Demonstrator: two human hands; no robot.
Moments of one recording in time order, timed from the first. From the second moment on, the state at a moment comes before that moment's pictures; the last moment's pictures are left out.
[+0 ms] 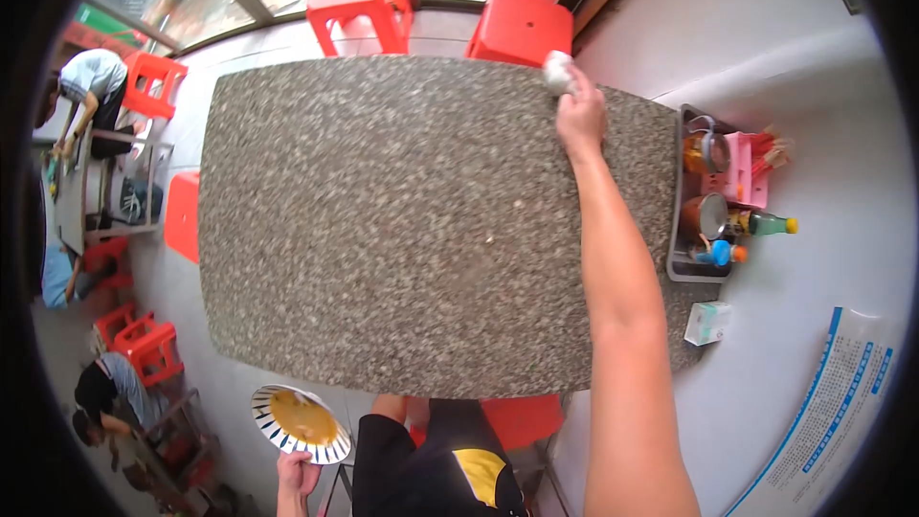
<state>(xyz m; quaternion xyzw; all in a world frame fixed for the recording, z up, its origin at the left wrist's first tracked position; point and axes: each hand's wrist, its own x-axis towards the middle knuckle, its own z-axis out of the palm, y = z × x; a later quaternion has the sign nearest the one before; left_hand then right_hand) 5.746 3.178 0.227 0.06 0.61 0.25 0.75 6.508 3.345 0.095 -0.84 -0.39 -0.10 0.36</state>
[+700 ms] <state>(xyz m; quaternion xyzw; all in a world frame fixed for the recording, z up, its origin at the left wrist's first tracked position) 5.697 3.153 0.070 0.09 0.58 0.13 0.80 6.415 3.174 0.089 -0.87 -0.38 0.01 0.32</state>
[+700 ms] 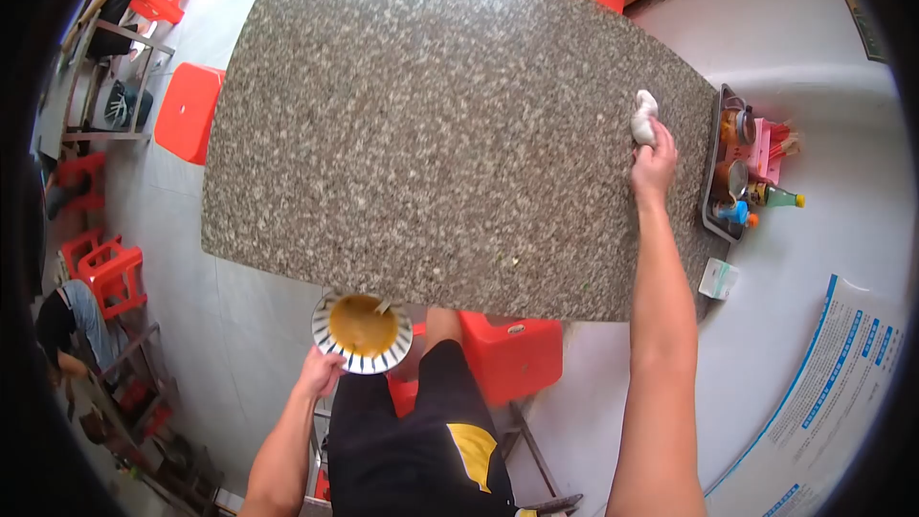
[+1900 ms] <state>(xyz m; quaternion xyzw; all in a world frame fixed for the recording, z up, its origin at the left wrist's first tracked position) 5.703 3.195 0.086 0.11 0.56 0.16 0.80 5.924 3.189 0.126 -0.72 -0.54 0.14 0.42</state>
